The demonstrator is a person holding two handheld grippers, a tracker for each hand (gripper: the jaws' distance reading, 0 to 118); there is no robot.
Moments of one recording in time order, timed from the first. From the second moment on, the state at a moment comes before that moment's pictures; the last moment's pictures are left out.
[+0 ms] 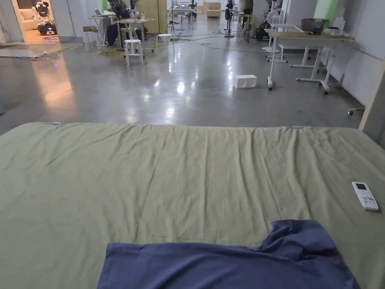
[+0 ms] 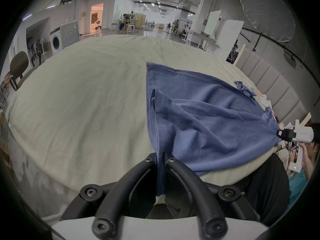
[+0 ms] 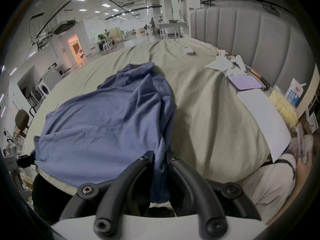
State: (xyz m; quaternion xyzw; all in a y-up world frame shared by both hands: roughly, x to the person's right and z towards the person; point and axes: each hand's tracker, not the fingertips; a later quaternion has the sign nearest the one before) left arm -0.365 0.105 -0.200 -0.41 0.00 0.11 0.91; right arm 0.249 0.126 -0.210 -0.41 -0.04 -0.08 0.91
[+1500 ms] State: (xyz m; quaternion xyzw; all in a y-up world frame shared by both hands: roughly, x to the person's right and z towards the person) left arm -0.245 0.314 -0.075 -0.12 -0.07 -0.04 0.99; right arm 0.138 0.284 -0.086 -0.14 0.07 0.03 0.99
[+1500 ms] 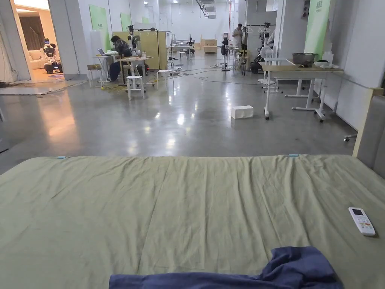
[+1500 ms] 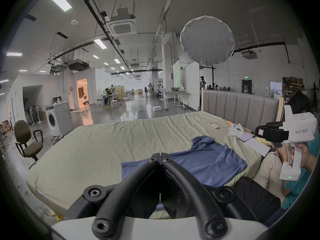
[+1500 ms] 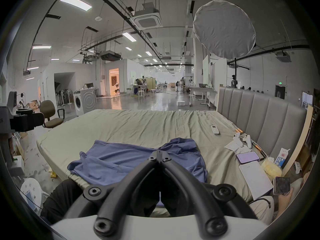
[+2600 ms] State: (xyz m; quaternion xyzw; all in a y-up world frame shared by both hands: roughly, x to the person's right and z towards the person) left arm -0.328 0.098 -0.468 -0.45 0.03 0.03 0.89; right arm 0.178 0.231 -0.136 -0.25 0.04 -0.12 0.96
